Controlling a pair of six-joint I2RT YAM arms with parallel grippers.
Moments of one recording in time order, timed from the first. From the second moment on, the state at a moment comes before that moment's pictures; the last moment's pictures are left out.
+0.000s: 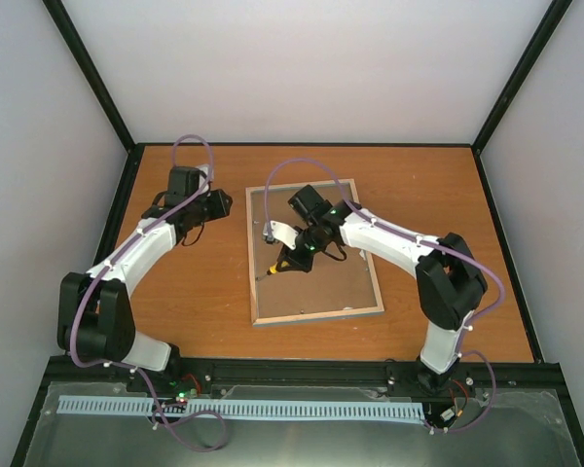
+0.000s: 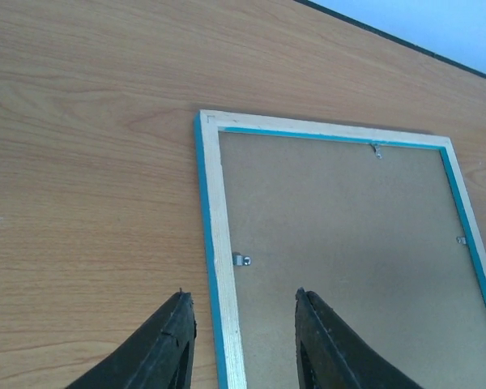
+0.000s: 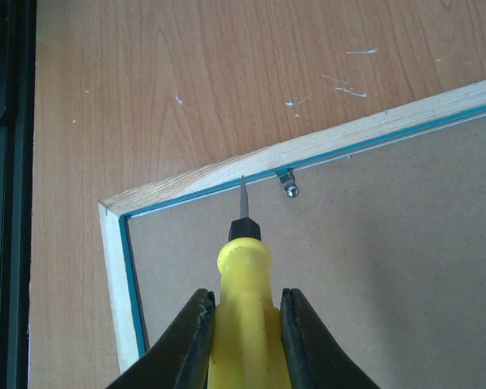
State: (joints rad) left arm -0.20 1.44 1.02 -0.29 0.17 -0.42; right arm 0.76 1.79 1.37 -0.71 -0.54 -0.50
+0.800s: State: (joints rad) left arm -0.17 1.44 1.02 -0.30 0.21 -0.45; right arm 0.78 1.89 1.43 -0.75 -0.49 -0.46
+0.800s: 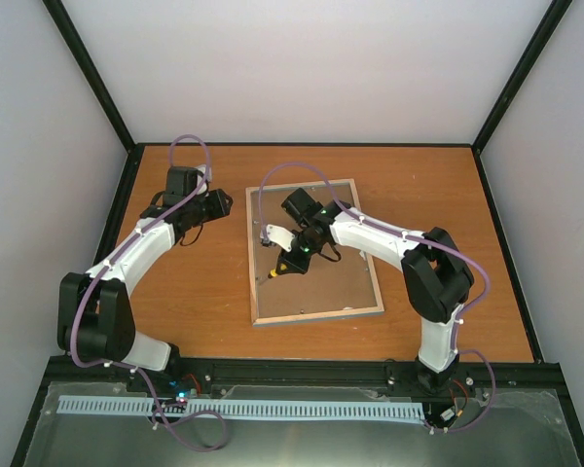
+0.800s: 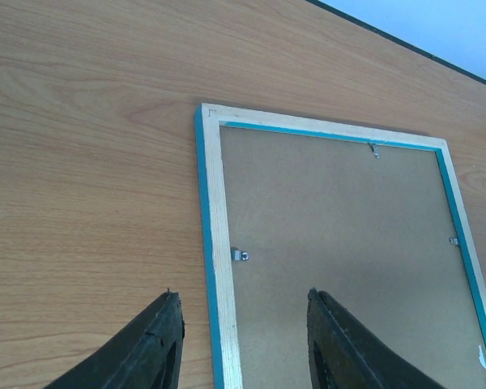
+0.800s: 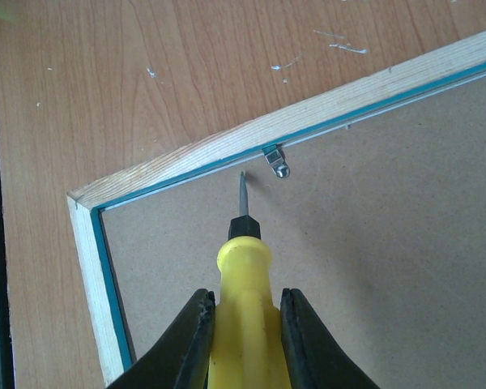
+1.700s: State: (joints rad) left arm -0.19 1.55 0.90 -0.26 0.26 -0.58; right arm 0.78 1.87 1.39 -0.68 -0.43 -0.40
